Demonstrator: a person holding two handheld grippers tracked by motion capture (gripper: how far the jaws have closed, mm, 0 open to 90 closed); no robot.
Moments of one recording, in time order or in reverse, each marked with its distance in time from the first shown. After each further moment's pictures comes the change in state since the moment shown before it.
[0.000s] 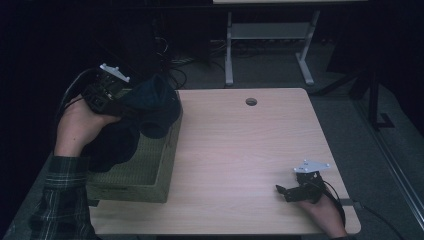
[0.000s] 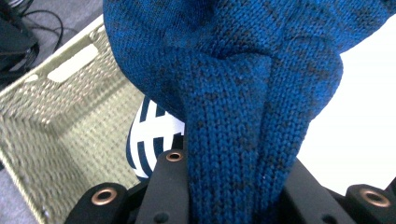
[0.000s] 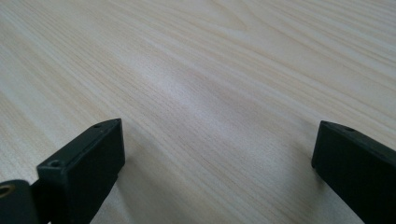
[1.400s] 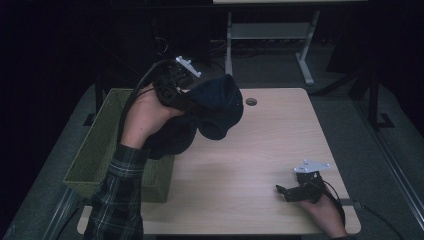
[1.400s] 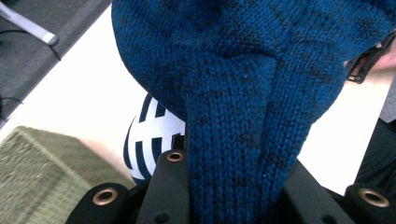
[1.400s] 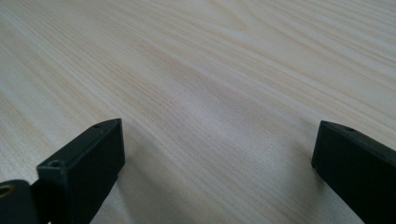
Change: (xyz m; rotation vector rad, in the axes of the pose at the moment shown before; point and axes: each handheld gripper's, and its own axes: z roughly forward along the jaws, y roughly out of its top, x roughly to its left) left arm -0.091 0.099 0.053 -0.051 -0.178 0.195; right arm 0.000 0.000 0.000 0.001 0.000 0.002
